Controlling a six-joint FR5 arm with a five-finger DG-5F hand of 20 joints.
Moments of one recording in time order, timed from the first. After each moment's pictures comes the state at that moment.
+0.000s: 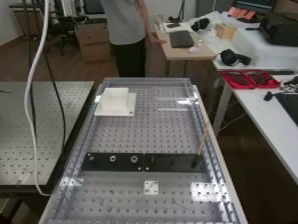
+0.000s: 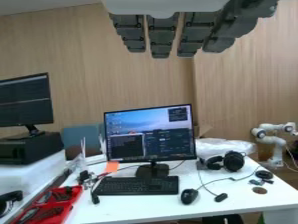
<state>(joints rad) 1.56 -1.58 -1.58 -3.14 -1.58 -0.69</state>
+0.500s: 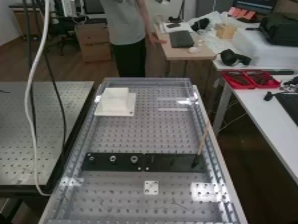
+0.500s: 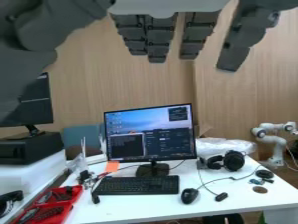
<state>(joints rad) 1.56 -1.58 -1.58 -3.14 -1.58 -0.68</state>
